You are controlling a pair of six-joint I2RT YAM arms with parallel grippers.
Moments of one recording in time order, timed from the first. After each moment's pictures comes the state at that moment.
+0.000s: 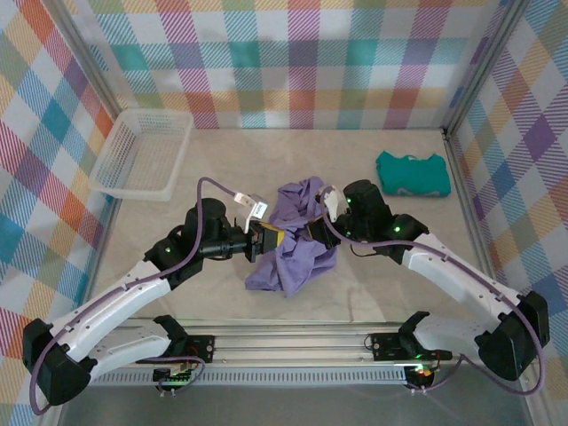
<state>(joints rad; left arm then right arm) -0.72 0.98 0.84 -0.25 0.42 -0.37 0.68 1.15 0.98 -0.49 -0.34 0.15</state>
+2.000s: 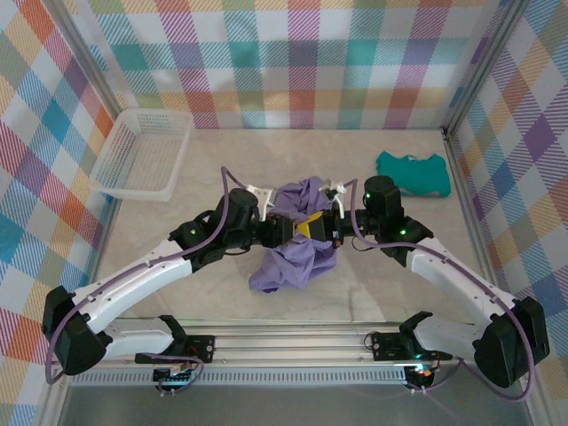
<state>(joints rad) -0.81 1.19 1.02 -0.42 0.14 -0.61 0.54 1.13 0.84 -0.09 -0.93 0.28</state>
